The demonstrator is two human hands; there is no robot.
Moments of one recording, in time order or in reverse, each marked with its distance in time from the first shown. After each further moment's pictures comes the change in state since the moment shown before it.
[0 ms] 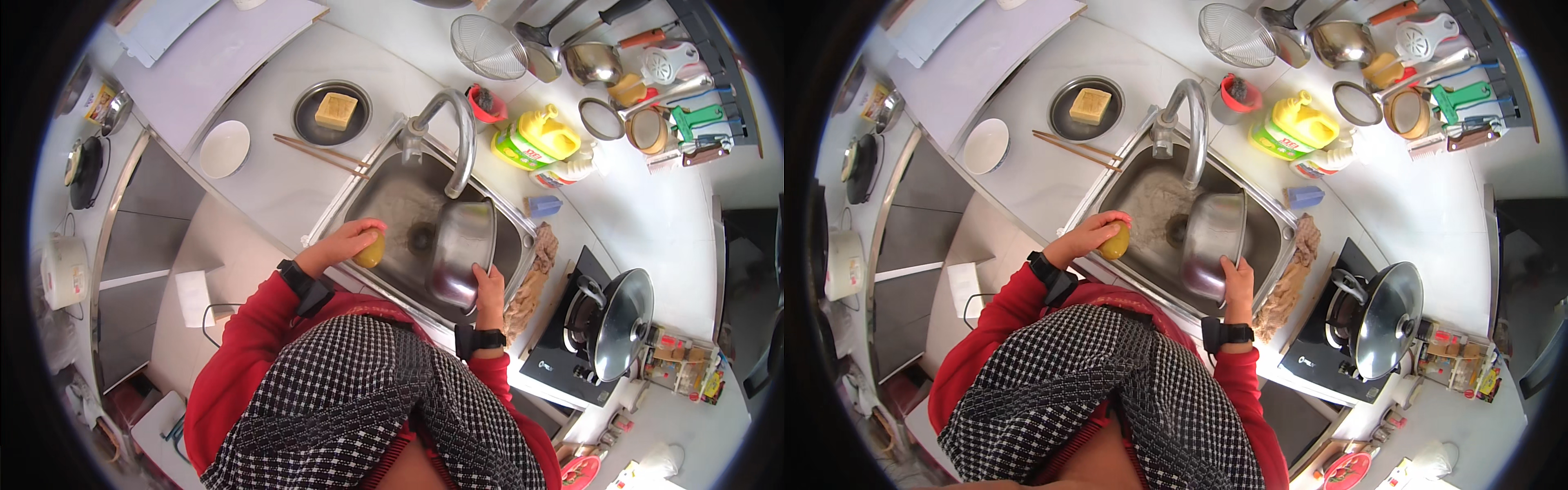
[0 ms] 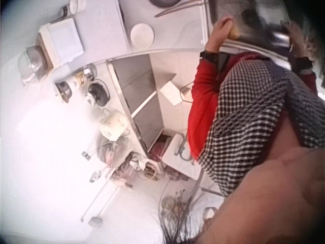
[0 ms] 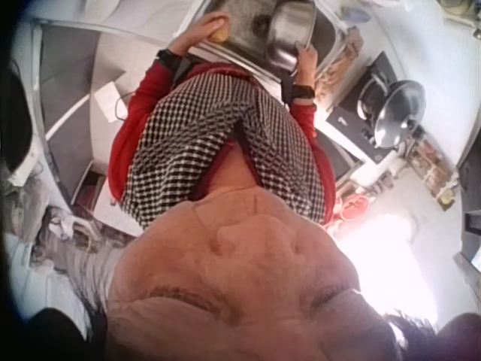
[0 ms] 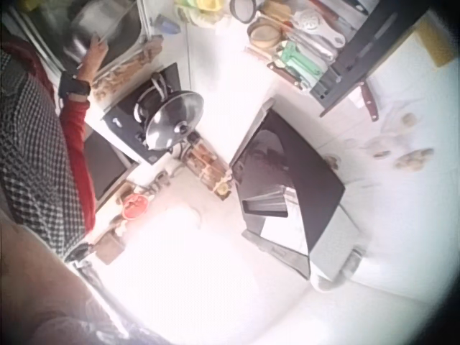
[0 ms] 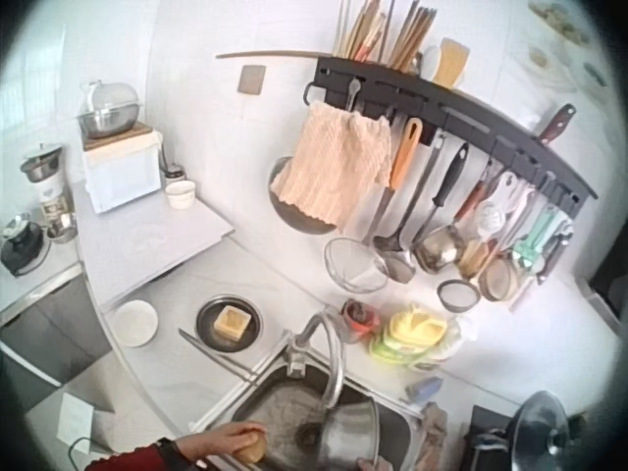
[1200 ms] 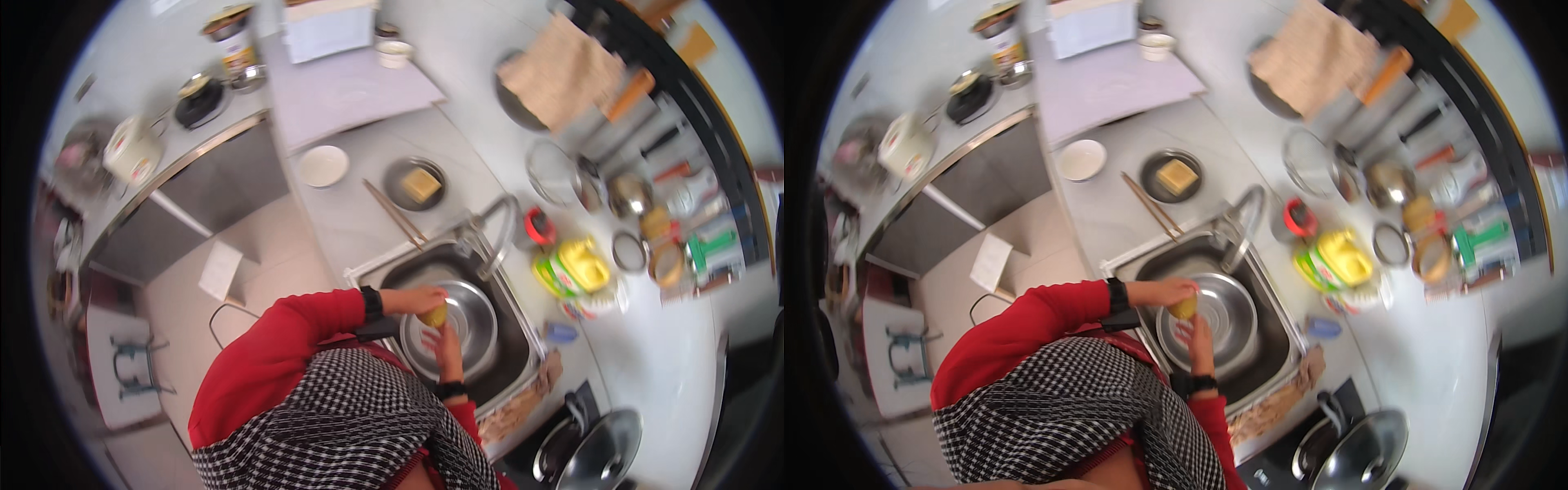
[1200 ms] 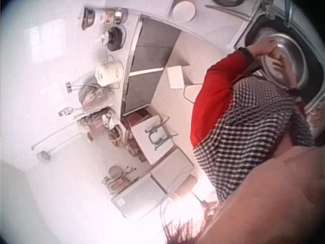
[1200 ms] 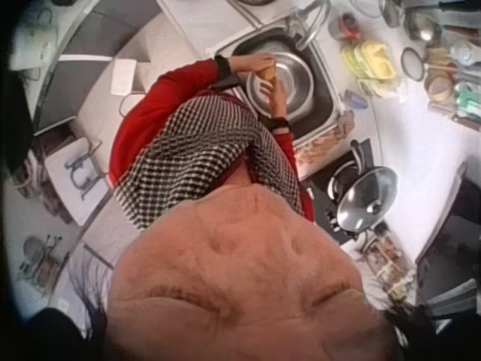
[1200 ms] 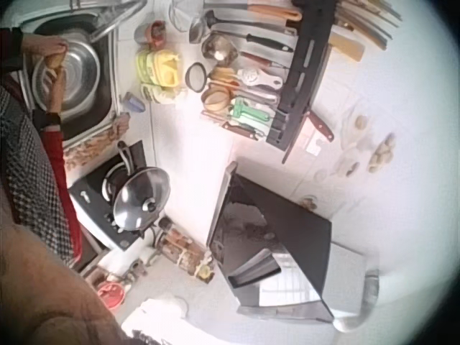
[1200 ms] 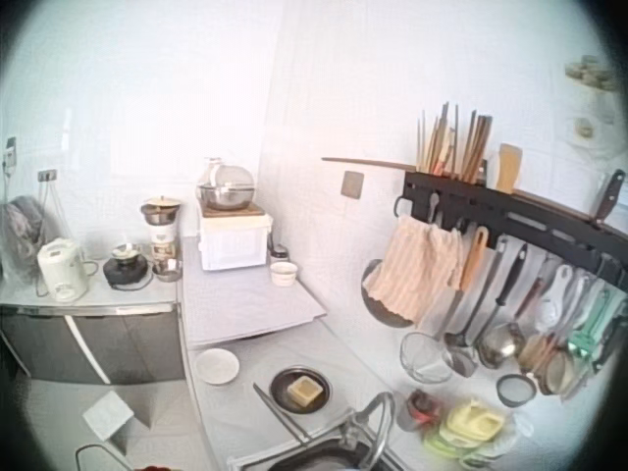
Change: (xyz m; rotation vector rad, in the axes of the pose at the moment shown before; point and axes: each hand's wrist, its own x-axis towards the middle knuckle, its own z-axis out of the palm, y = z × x) left_hand 0.077 -0.044 0.052 0.466 0.226 0.140; right_hand 0.045 0.068 0.064 0.148 -0.587 0.320
